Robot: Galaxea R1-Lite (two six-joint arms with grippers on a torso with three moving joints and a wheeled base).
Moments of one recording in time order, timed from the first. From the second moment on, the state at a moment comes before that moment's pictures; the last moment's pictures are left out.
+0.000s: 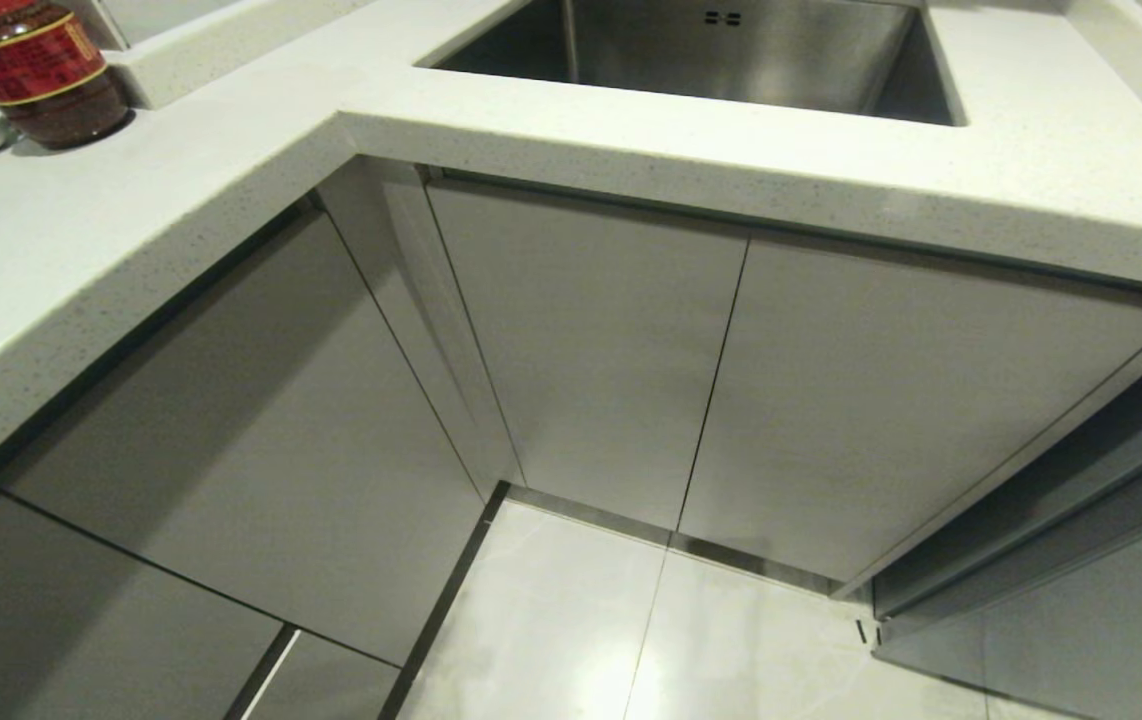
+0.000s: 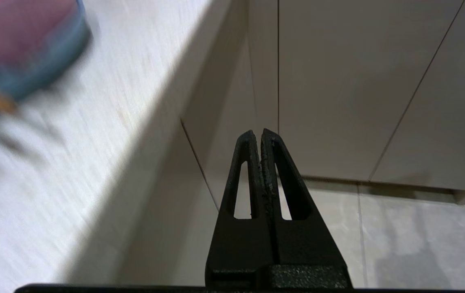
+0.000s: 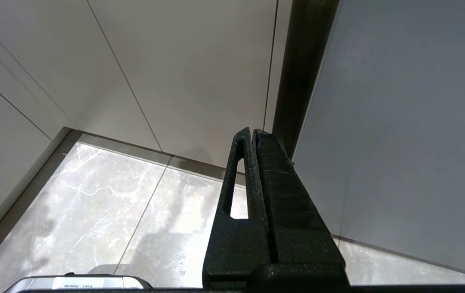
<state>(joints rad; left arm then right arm) 0.01 0.16 -0.54 0.23 -0.09 0.19 0.00 0.00 0.00 -0.08 0.00 0.02</state>
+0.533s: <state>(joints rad) 0.00 0.00 -0.06 -0.07 -0.02 0.18 0.00 0.00 0.00 -0.08 0.00 0.02</state>
